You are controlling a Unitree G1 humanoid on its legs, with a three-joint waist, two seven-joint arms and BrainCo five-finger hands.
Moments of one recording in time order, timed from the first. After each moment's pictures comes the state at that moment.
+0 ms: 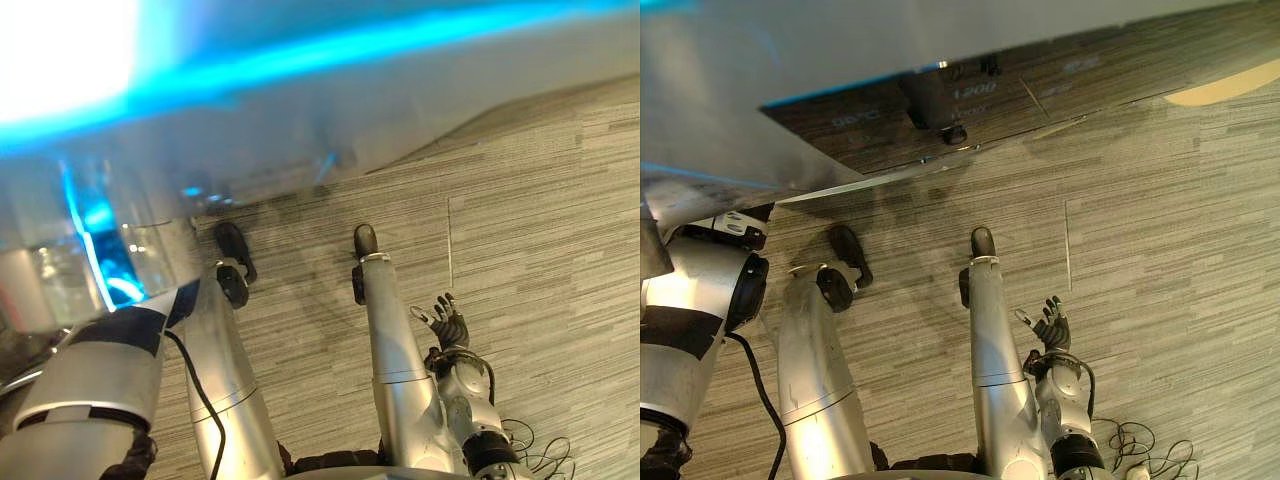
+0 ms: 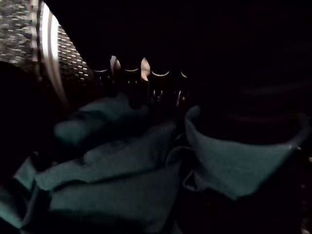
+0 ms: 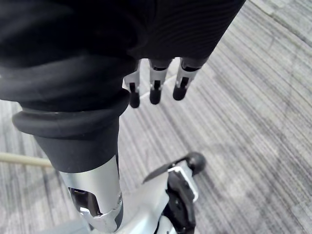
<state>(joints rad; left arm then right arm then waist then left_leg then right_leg) -1.35 0.48 -0.18 0.85 0.04 -0.05 0.33 -0.07 -0.05 -0.06 0.57 0.35 -0.19 -0.15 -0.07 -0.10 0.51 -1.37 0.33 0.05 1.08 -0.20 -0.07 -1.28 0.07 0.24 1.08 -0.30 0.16</state>
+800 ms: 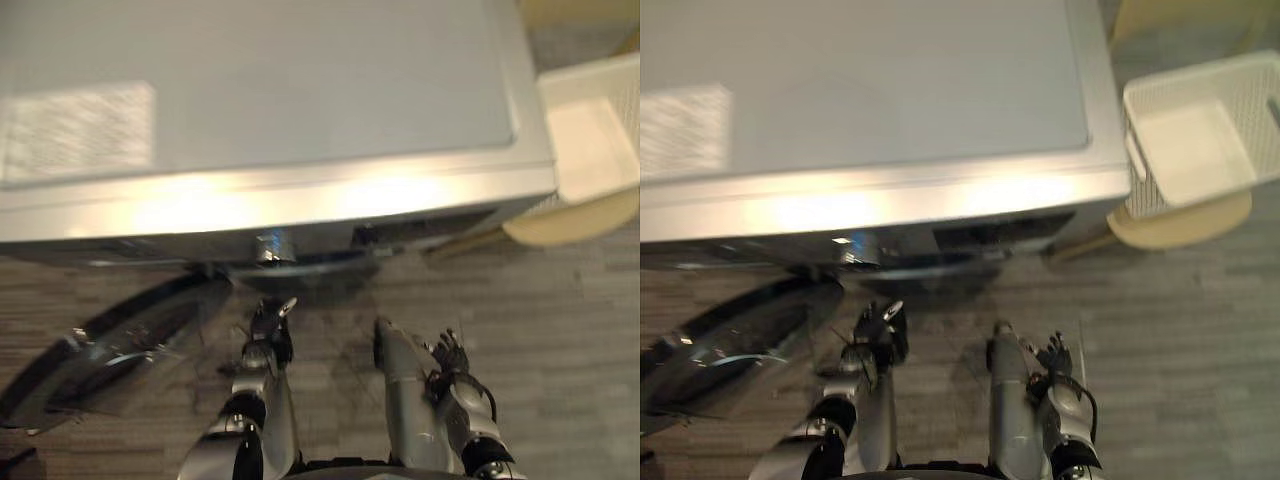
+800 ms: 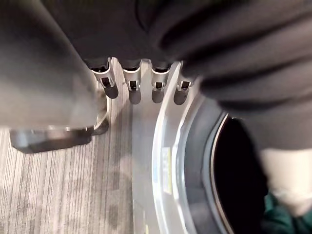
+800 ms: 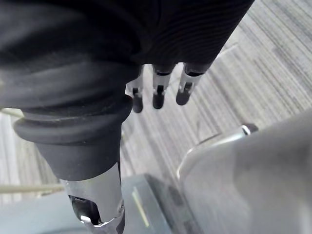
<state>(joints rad) -0.25 -0.06 0.18 0.94 0.05 -0.07 0.21 -0.08 -0.03 -0.16 0.84 0.27 -0.12 -0.15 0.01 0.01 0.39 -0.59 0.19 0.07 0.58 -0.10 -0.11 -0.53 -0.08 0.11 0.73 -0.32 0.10</state>
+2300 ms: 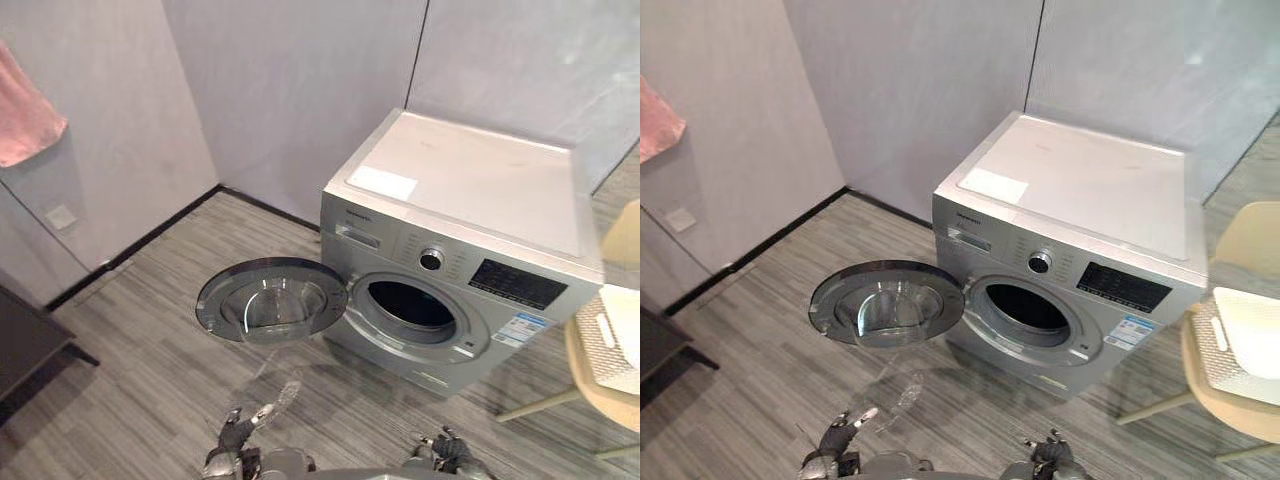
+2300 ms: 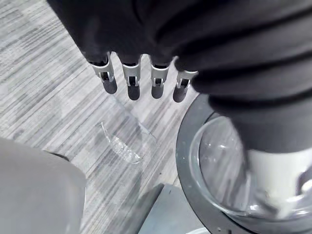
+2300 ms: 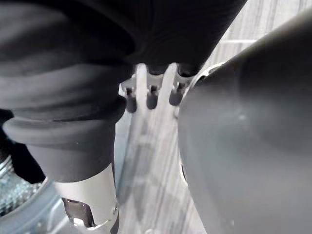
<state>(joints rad) 0.07 0.05 0.14 1.03 0.00 -0.10 0.11 0.03 -0.05 -0.17 1.09 0.10 -0.03 -0.04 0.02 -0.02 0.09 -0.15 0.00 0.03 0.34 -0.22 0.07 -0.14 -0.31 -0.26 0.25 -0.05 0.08</state>
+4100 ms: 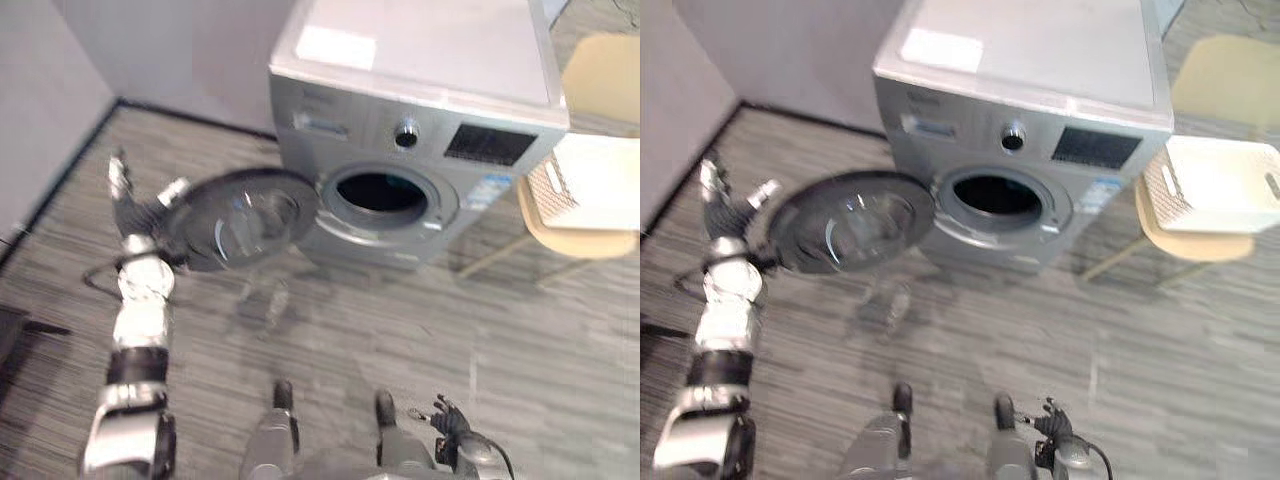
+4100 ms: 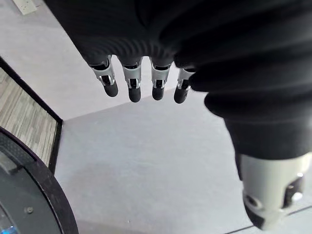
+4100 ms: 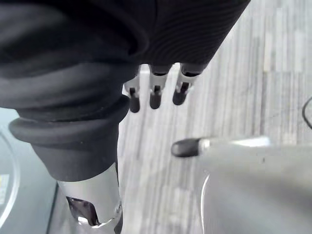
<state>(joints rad) -0.55 0.49 0.21 0.45 -0.11 -0.16 0.33 0.03 -0.09 -0.10 0.96 0.07 -0.07 -0.02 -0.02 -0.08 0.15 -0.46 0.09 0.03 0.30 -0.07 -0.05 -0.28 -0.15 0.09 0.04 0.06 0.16</state>
